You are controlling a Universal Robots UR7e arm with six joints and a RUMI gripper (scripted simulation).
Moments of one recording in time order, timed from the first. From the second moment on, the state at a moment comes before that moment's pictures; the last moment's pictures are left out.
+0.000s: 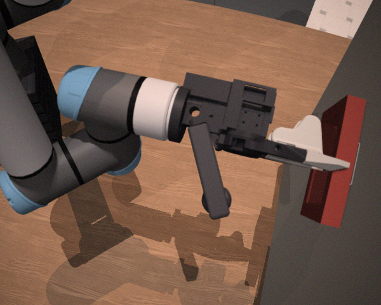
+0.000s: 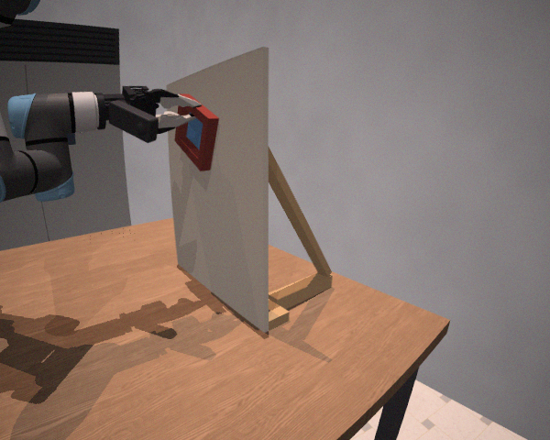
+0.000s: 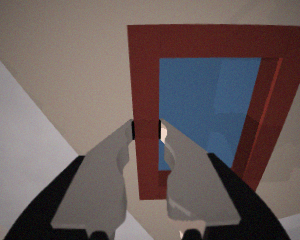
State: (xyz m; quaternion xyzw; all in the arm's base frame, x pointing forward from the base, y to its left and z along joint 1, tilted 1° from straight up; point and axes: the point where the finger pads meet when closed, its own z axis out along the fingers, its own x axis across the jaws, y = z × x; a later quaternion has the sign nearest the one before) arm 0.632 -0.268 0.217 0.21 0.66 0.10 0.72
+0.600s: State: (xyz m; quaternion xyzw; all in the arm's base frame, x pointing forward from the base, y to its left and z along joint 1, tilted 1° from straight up) arm 0.632 -0.267 0.218 0.21 0.66 0.10 0.72
